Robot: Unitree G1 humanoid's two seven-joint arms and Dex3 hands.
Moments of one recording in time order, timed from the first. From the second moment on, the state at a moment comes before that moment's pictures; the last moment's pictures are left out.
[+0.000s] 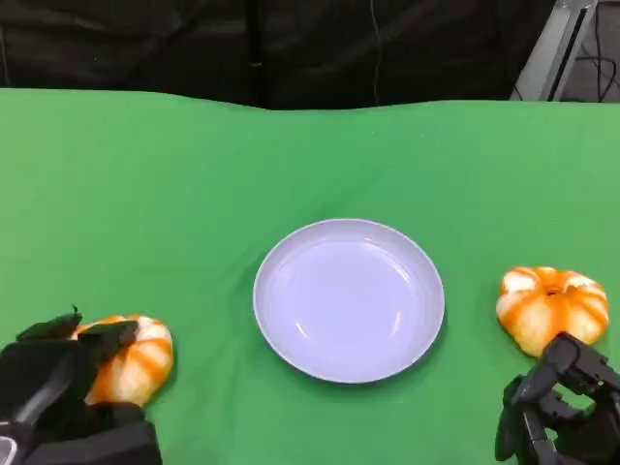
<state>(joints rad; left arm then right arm) -0.05 0.46 -0.22 0.43 0.80 -0.19 0.26 0.37 0.04 -0.02 -0.10 0.29 -0.33 0.33</state>
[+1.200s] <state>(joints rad) -0.07 0.45 -0.19 0.08 0.67 -0.17 0.20 0.36 0.04 -0.02 -0.09 0.29 -0.34 0.33</state>
